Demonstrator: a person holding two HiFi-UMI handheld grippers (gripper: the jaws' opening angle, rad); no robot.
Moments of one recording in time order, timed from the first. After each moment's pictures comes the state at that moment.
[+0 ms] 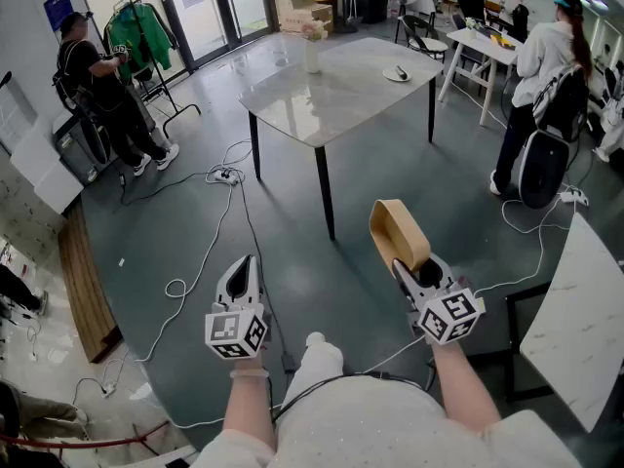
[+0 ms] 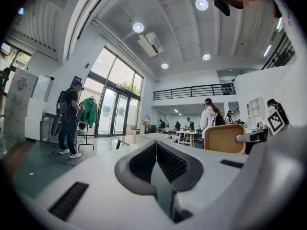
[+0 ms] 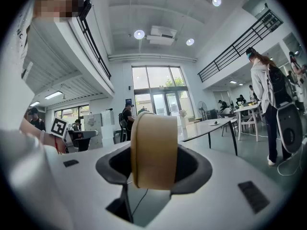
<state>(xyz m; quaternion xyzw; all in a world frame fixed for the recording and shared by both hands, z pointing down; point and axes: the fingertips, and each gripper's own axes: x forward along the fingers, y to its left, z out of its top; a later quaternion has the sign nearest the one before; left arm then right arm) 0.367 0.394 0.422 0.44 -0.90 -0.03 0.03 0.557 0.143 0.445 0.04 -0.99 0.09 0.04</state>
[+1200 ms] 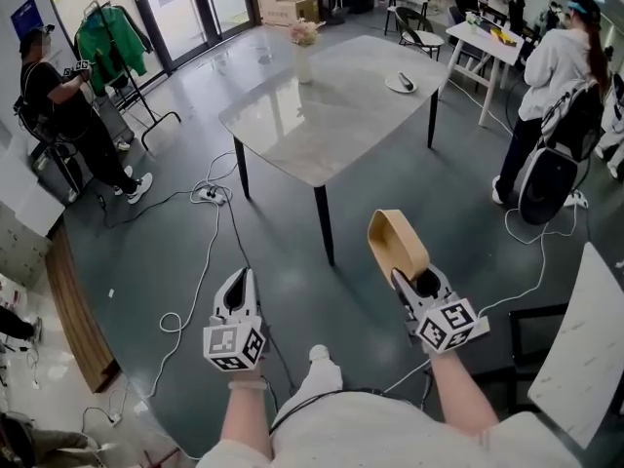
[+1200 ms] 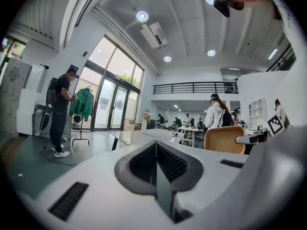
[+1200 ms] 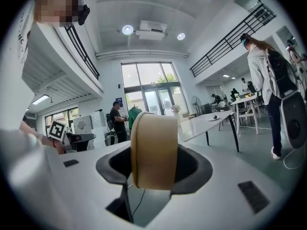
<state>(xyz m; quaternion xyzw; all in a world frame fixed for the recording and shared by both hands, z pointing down) 0.192 0.303 0.443 0.46 -0.89 -0.03 0.07 0.397 0.055 0.469 0.07 -0.99 0.12 0.05</state>
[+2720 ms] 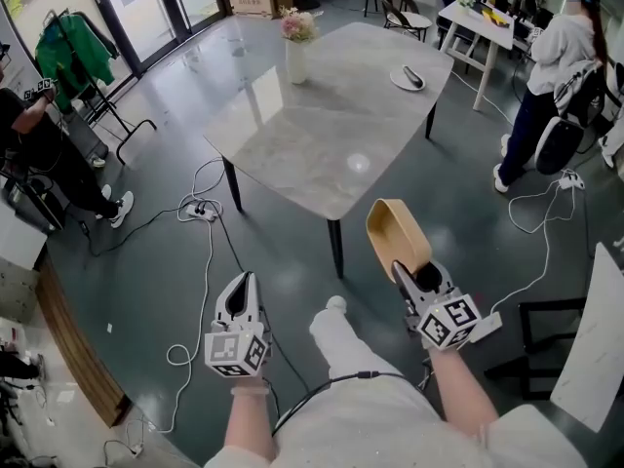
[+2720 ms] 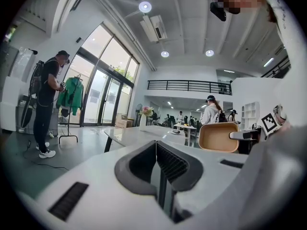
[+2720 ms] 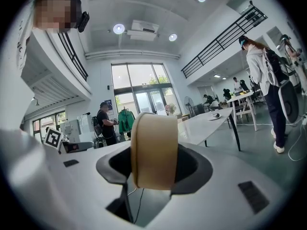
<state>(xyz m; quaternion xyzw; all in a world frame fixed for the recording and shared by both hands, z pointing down) 0.036 0.243 0.478 0.51 -0.85 -0.04 0.09 0.247 0.012 0.485 0.12 -0.98 0.15 0.04</state>
